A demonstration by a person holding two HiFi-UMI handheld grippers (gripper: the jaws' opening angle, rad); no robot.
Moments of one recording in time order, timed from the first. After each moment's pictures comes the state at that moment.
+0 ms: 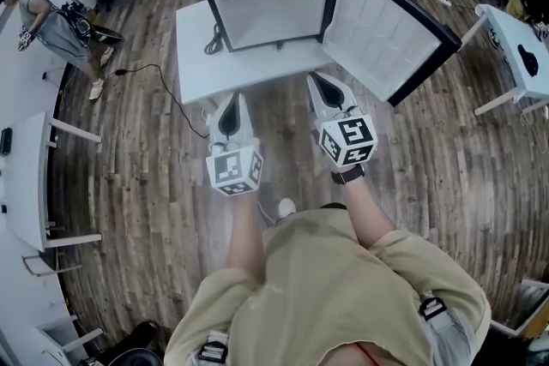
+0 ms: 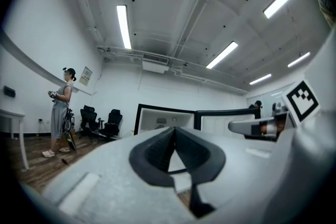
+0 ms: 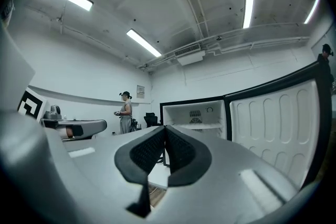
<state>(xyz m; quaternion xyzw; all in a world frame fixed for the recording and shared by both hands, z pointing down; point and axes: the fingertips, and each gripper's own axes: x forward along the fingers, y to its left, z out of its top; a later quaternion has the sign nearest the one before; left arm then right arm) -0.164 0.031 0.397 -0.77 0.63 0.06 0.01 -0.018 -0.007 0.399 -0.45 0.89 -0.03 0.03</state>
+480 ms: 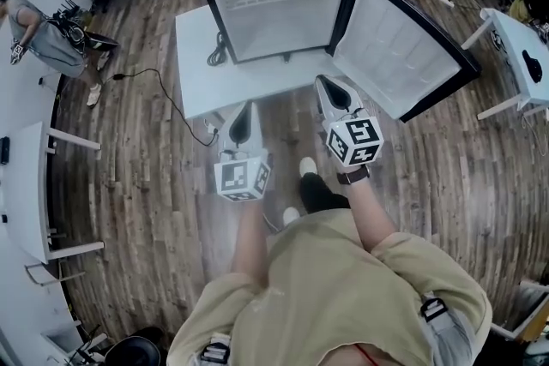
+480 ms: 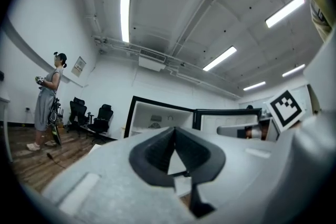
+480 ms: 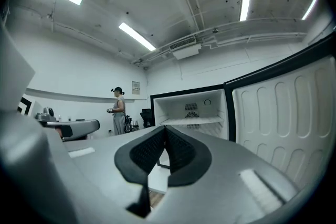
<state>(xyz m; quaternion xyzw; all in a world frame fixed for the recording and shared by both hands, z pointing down) -0.176 -0.039 0.414 -0.80 0.59 0.08 -0.01 -0.035 -0.093 0.423 -0.47 0.88 -0.06 0.01</state>
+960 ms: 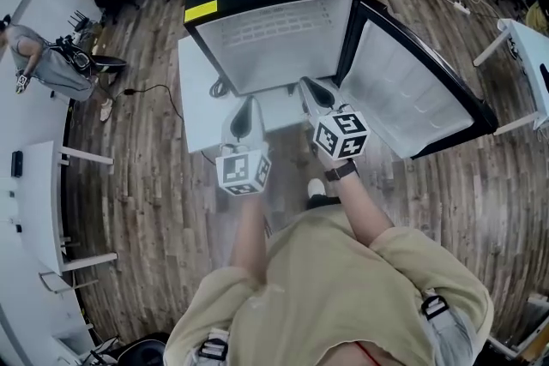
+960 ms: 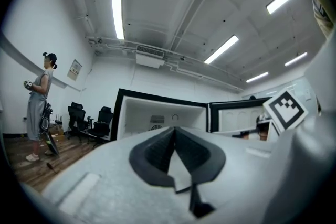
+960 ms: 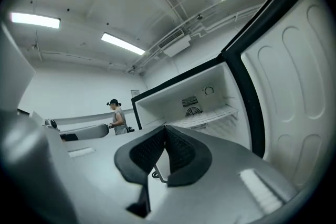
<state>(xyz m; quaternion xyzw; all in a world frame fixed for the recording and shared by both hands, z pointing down) -0.158 -0.197 0.409 -0.80 0.60 0.05 0.00 -0.052 -0.249 0.440 -0.43 0.89 -0.16 0.07</state>
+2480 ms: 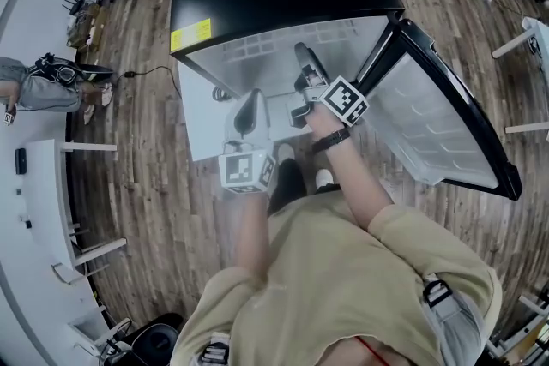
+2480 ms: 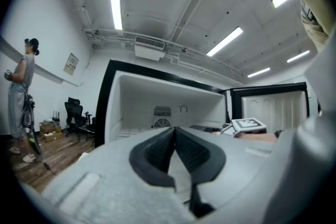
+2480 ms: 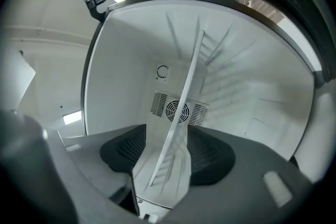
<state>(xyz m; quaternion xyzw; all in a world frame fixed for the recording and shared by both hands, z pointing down) -0.178 -0.327 0.439 -0.80 0.60 0.02 -0.02 -0.080 -0.450 0.501 -0.36 0.72 -0.47 0.35</state>
